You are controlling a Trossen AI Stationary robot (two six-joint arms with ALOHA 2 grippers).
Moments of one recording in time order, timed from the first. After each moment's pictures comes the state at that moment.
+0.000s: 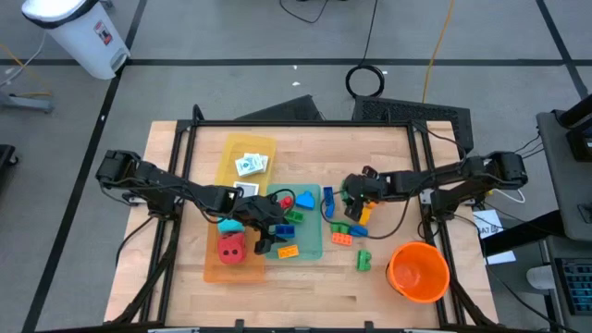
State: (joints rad) left arm -0.18 1.52 0.86 -0.02 0.07 -0.20; right arm -0.04 1.35 0.64 -0.28 0.23 0.32
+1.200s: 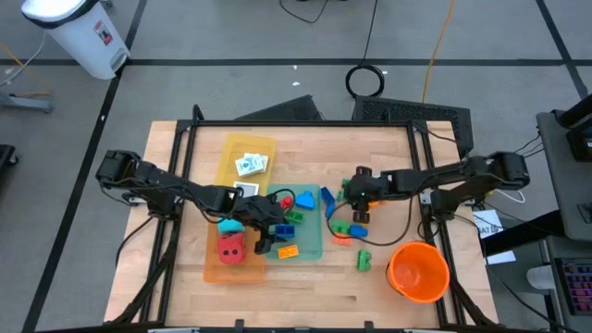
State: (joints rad) left arm -0.18 1.52 0.86 -0.02 0.07 -0.20; right arm -0.06 1.33 0.64 -0.32 0.13 -0.02
